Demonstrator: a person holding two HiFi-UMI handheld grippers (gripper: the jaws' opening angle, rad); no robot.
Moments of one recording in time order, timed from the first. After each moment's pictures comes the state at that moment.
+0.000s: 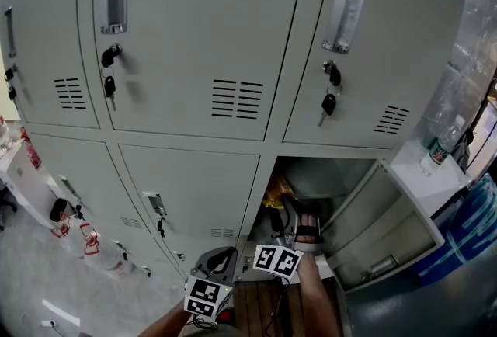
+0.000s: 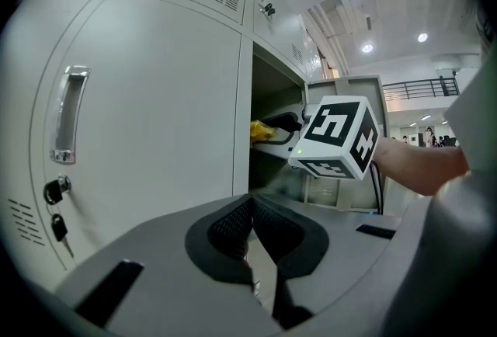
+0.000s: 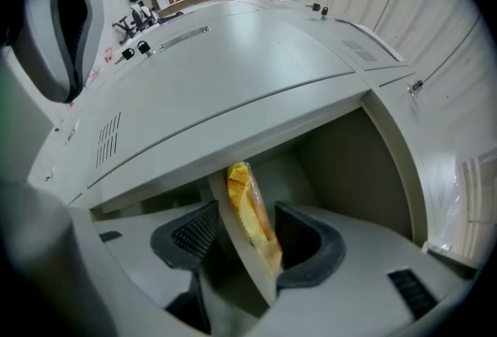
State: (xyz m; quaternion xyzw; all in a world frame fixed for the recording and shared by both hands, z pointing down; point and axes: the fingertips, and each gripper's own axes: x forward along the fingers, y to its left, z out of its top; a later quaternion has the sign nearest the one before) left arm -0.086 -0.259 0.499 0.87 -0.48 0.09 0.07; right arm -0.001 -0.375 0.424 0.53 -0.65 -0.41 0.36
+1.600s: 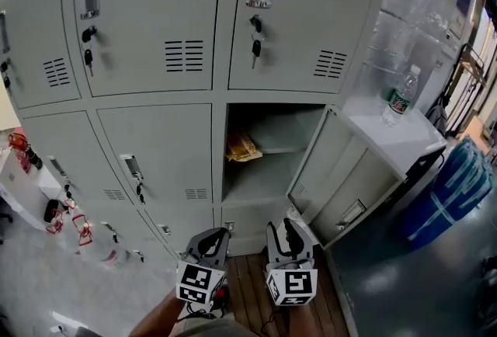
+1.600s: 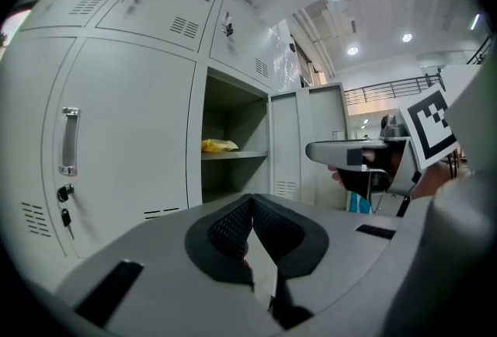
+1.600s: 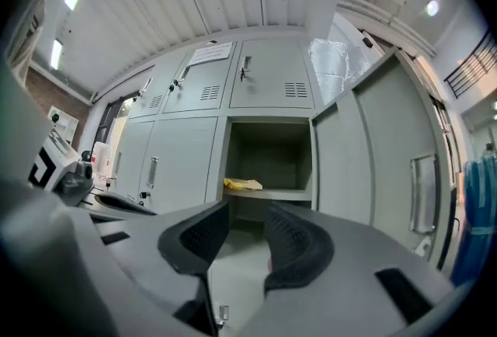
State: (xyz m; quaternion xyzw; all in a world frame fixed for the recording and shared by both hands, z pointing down) left arm -0.034 -0.173 0.469 0.89 -0.45 0.08 0.04; right arm 0.088 -0.171 0.423 0.62 -0.78 -0.03 0.02
